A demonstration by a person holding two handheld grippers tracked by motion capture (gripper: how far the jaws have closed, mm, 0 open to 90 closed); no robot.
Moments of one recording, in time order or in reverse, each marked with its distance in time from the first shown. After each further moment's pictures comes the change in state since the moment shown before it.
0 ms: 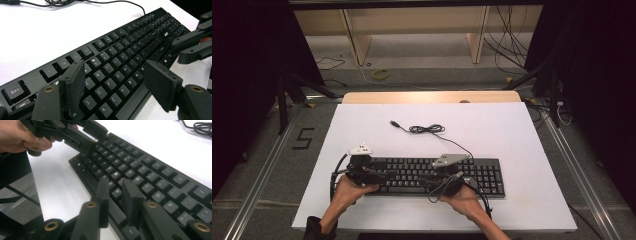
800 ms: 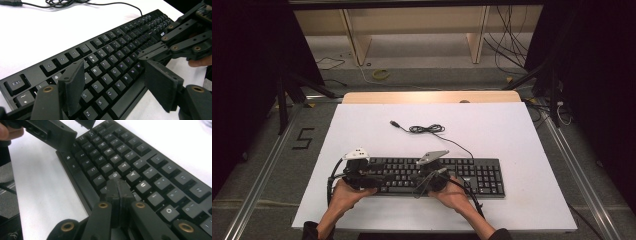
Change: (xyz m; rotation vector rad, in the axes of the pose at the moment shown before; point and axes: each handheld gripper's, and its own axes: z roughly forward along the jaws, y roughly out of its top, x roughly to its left) left arm -0.006 -0.009 -0.010 -0.032 0.001 0.006; right arm 0.000 0.011 0.042 0.116 -0.031 -0.057
